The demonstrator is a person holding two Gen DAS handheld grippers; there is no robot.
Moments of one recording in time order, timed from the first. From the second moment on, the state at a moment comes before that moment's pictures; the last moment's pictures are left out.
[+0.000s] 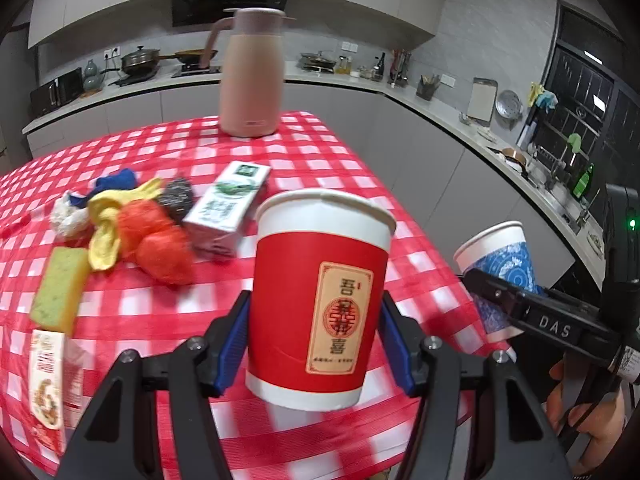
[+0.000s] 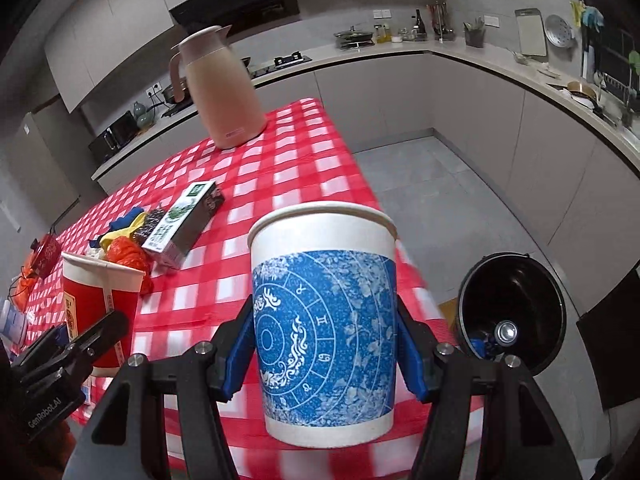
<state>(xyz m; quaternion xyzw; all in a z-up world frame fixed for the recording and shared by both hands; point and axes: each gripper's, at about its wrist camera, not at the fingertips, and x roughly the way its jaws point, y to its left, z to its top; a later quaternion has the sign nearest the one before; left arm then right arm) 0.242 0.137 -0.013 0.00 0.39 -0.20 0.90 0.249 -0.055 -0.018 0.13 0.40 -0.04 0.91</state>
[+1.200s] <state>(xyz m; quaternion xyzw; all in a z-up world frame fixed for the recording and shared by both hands) 0.261 -0.187 -0.162 0.01 0.53 -0.21 0.82 0.264 -0.390 -0.178 0.16 0.52 -0.04 0.84</state>
